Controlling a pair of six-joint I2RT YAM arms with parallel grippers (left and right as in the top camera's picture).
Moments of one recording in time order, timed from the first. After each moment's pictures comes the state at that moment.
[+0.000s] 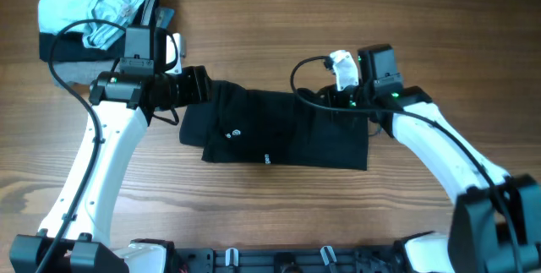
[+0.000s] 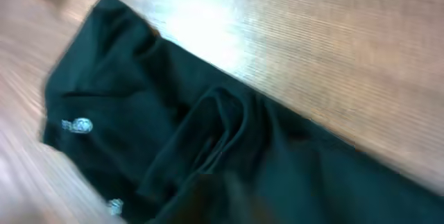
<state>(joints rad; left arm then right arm) -0.11 1.45 1.20 -0.85 0.21 -0.31 0.26 1.55 0.95 -0.40 -0.45 0.07</state>
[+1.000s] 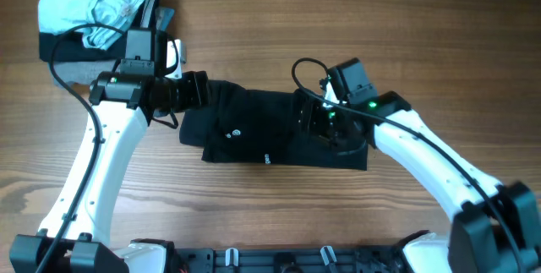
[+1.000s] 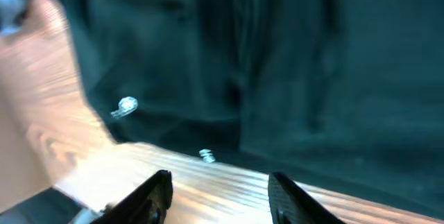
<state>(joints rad) -0.11 1.45 1.20 -0.90 0.21 -0.31 0.43 1.56 0.97 -0.61 -0.44 0.77</state>
